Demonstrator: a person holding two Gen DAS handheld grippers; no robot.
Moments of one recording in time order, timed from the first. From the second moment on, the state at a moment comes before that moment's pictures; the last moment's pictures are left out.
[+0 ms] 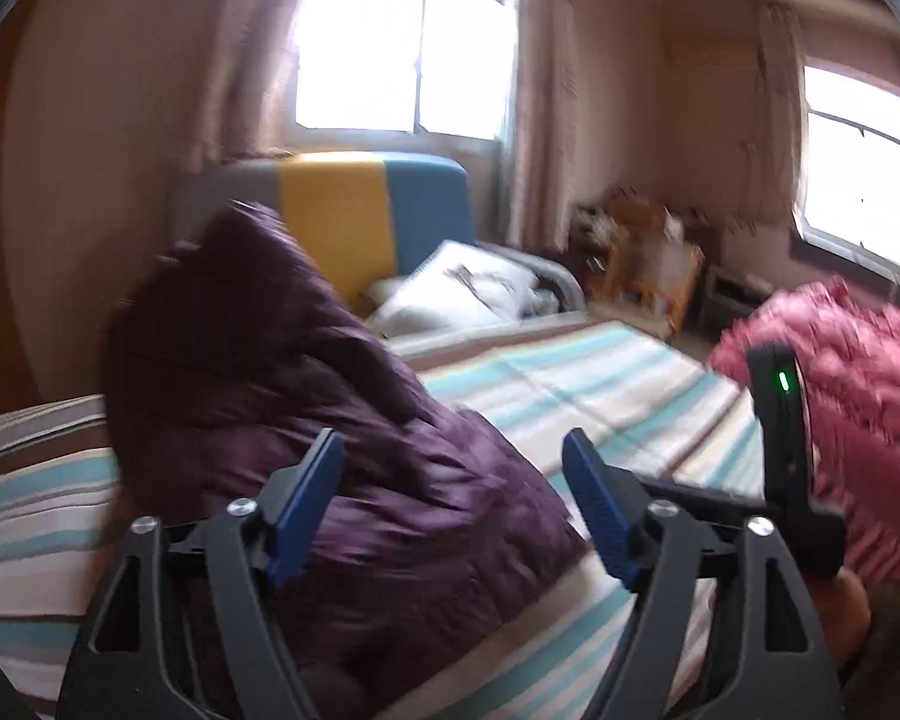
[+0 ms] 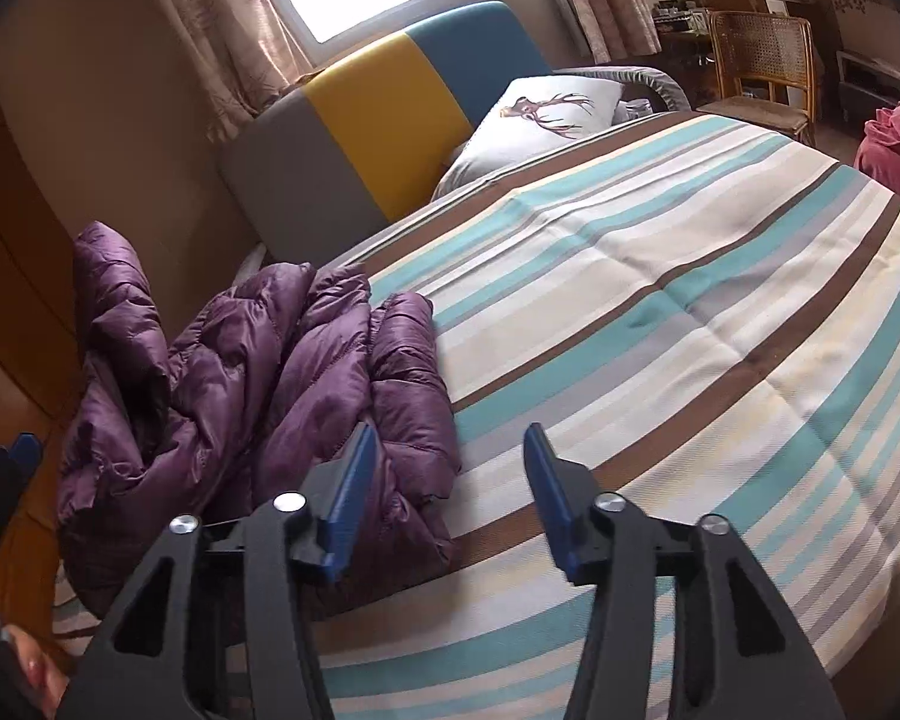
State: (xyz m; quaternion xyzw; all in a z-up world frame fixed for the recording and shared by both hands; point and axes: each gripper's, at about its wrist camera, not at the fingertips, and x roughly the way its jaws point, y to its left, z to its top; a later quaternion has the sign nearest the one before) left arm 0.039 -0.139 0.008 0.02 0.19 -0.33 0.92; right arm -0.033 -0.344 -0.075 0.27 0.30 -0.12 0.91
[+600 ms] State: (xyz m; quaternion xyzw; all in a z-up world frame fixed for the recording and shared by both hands) left arm 0.139 -0.087 -0.044 -0.01 0.29 -0.23 0.93; right arm -0.008 -0.315 -0.043 0.24 0.29 -0.04 0.93
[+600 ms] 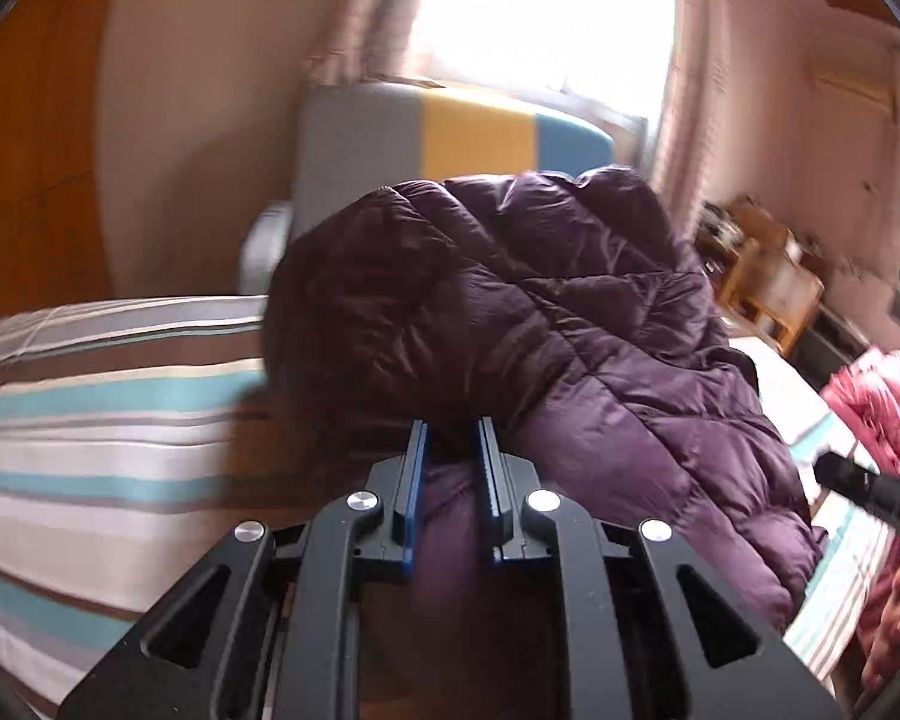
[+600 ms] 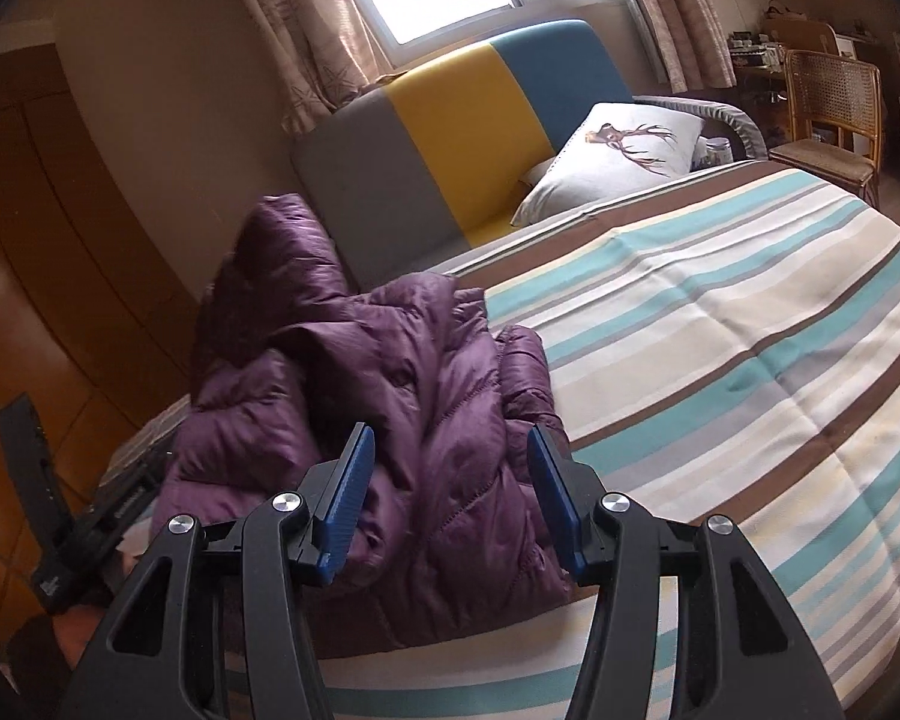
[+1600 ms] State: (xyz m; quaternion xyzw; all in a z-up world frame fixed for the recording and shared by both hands) left arm 0.128 -0.176 -0.047 0.13 0.29 -0.27 0.91; right arm 0.029 -0.350 -0.074 0.32 0.34 -0.01 0.88
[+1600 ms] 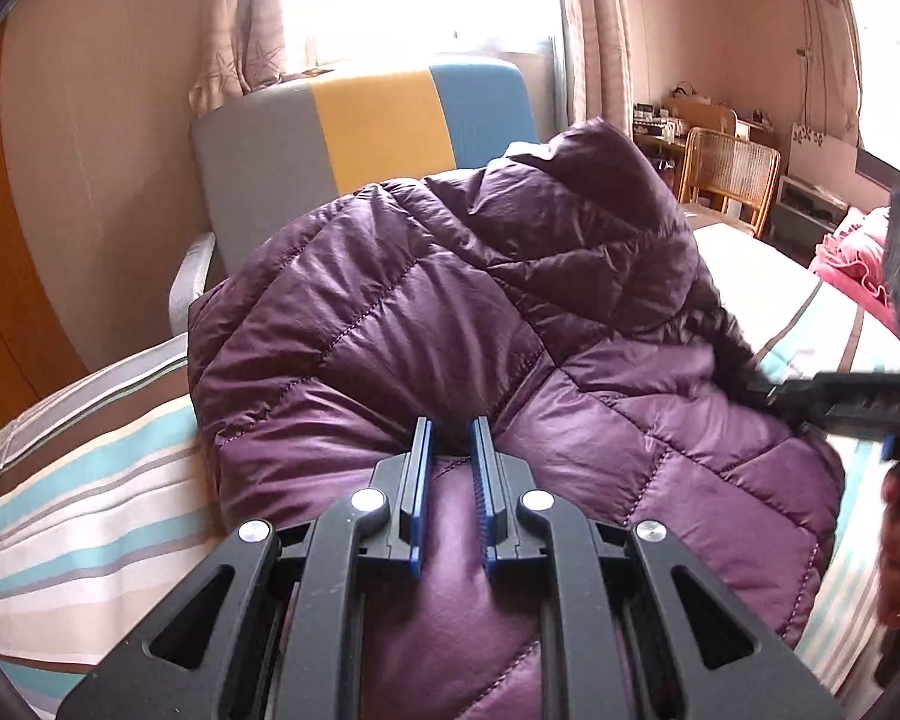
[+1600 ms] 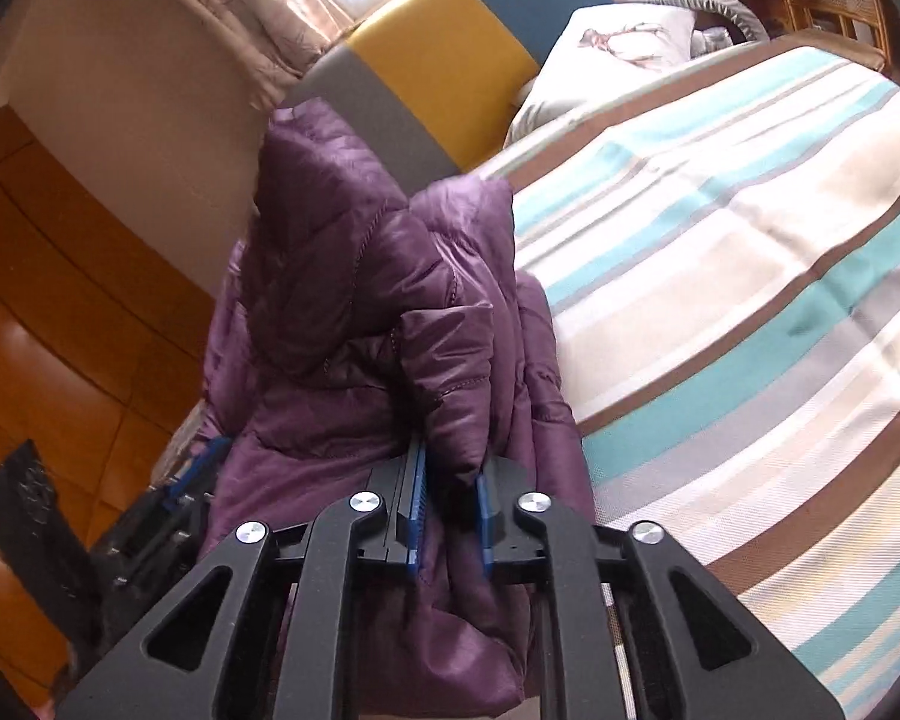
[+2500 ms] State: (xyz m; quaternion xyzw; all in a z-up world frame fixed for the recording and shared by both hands) left arm 0.128 -0.177 -0.053 0.10 0.30 -0.28 0.91; right arm 0.128 -0.336 -0.080 0.14 0.36 -0.09 0.92
